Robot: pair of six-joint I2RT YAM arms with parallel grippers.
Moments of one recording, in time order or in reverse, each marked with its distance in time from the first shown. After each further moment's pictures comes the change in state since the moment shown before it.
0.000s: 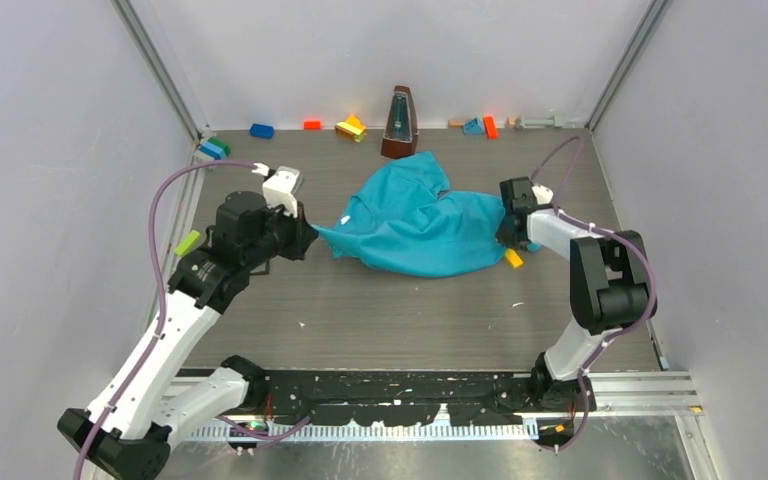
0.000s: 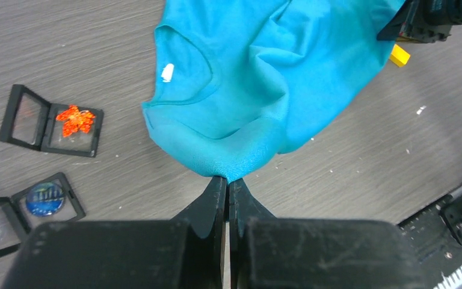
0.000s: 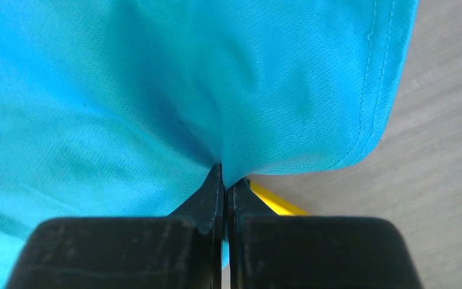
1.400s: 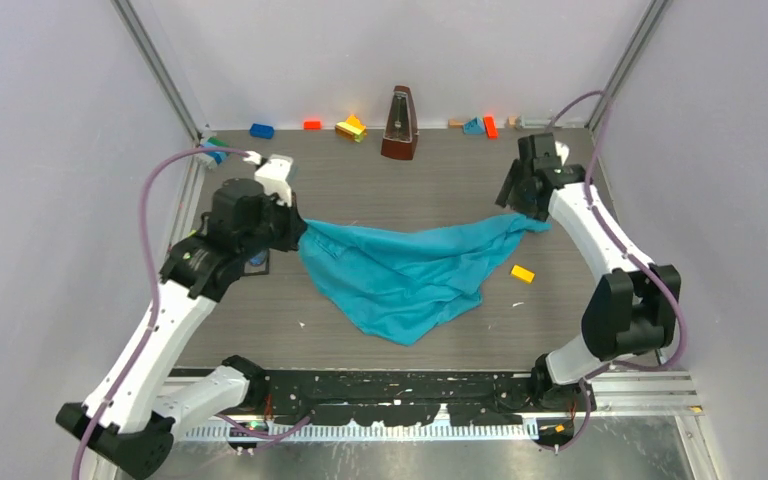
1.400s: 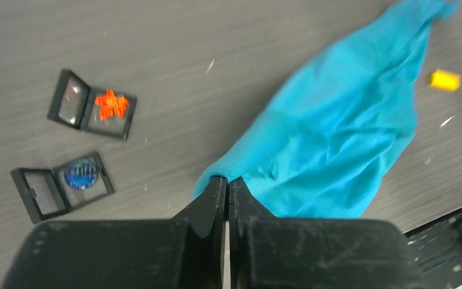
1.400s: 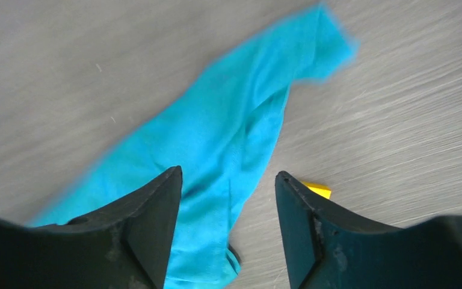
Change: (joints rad) left arm 0.002 0.028 0.177 -0.141 -0.089 -0.022; right arm 0.000 -0.219 0.370 -0.452 -0.042 -0.105
